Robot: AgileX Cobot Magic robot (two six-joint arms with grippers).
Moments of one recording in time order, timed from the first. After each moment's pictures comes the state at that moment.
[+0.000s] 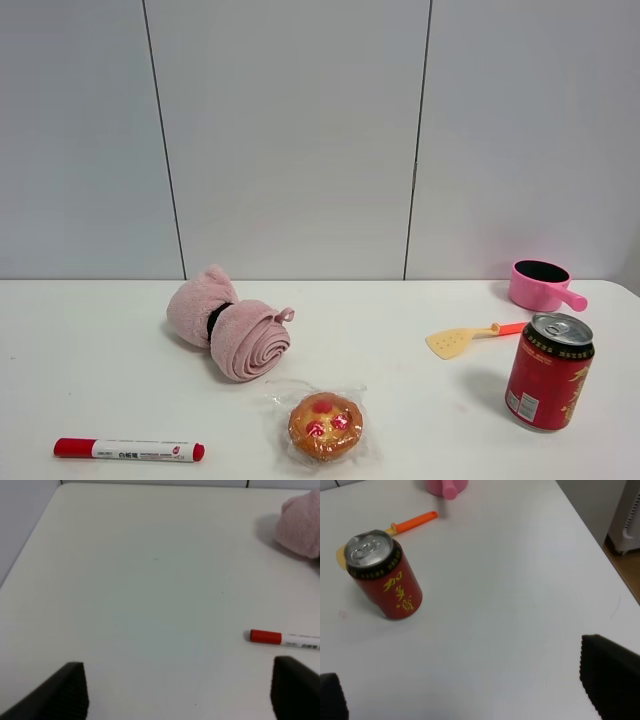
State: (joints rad) left arm 0.08 -0.01 -0.51 0.04 1.06 -0.04; right arm 0.00 0.00 -0.49 -0.05 1.07 0.08
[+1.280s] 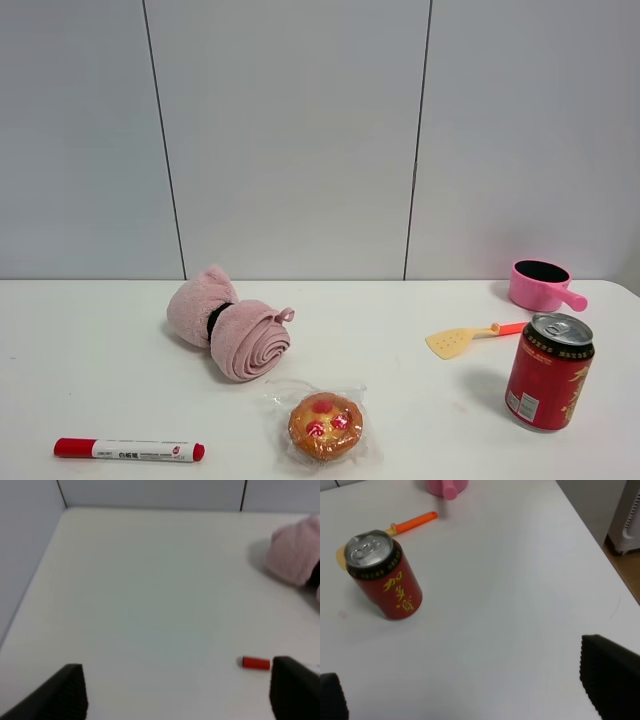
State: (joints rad) left arm 0.08 0.25 -0.80 0.03 1.09 -0.02; right arm 0.00 0.00 -0.49 -0.05 1.07 0.08
